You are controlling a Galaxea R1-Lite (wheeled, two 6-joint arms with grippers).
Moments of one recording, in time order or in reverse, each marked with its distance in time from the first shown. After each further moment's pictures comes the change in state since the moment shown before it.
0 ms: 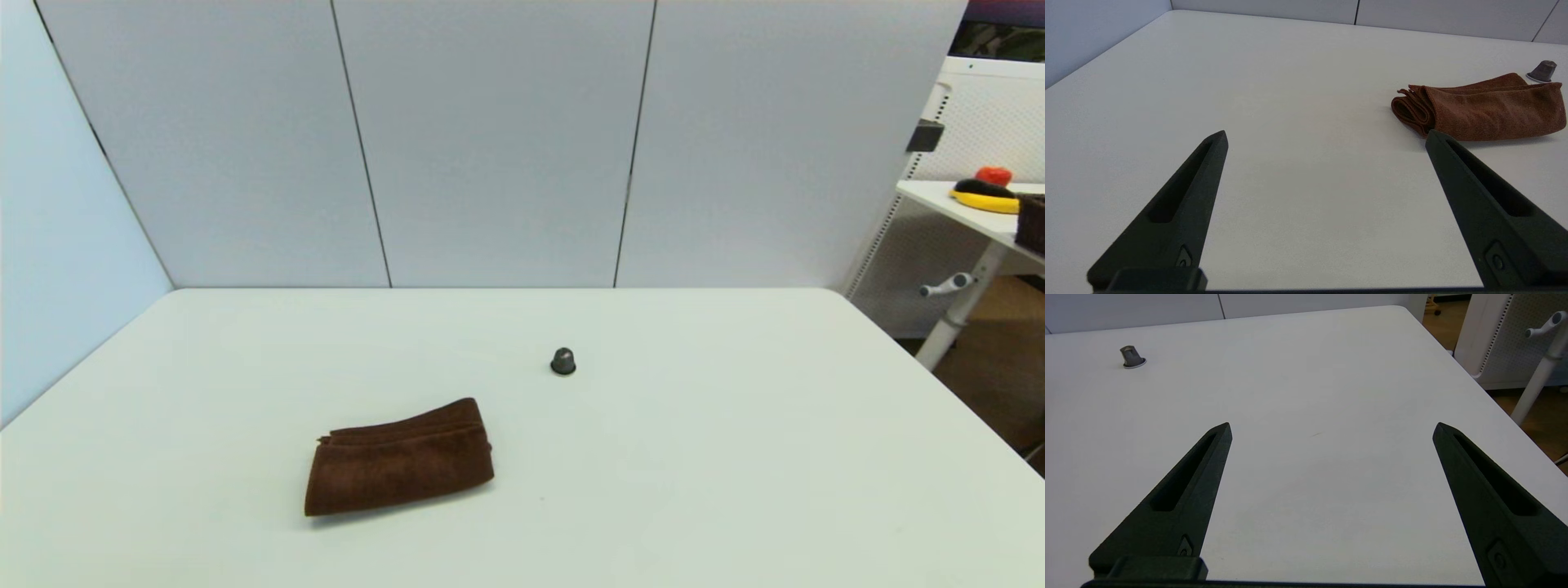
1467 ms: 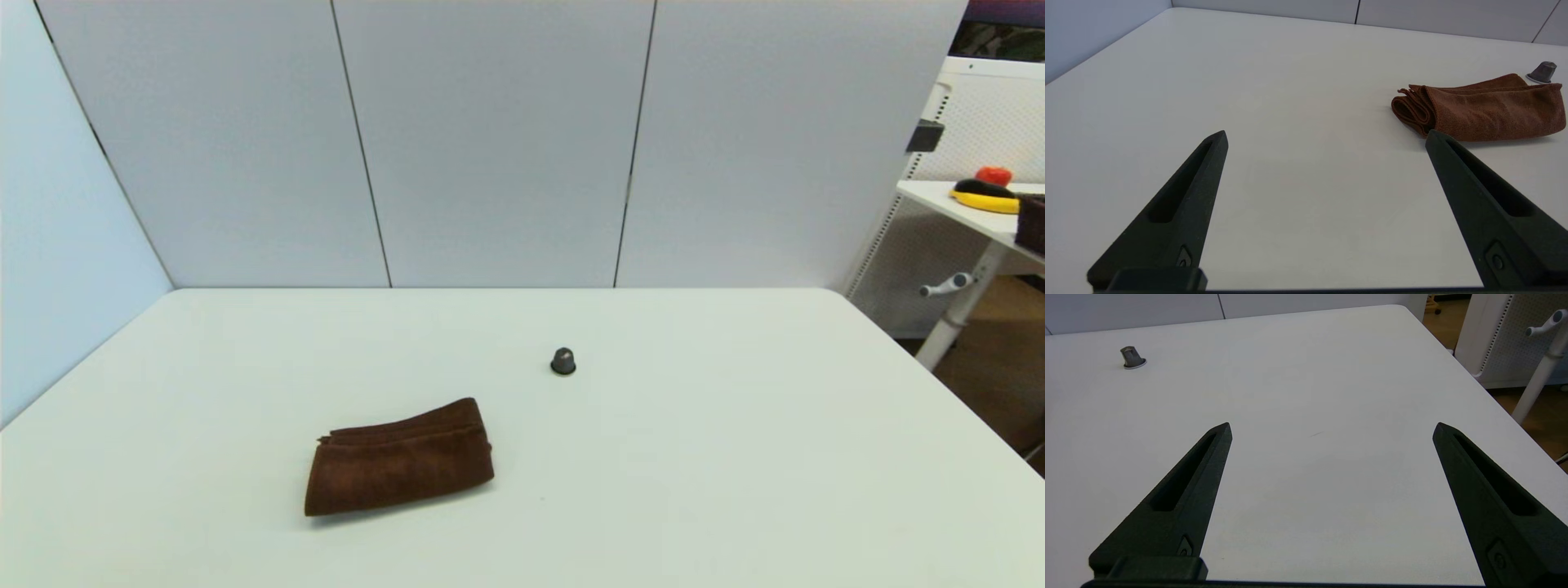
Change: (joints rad) left arm 0.000 0.002 -0.001 0.004 0.002 -0.019; right arm 0.000 0.000 0.000 0.001 0.000 0.005
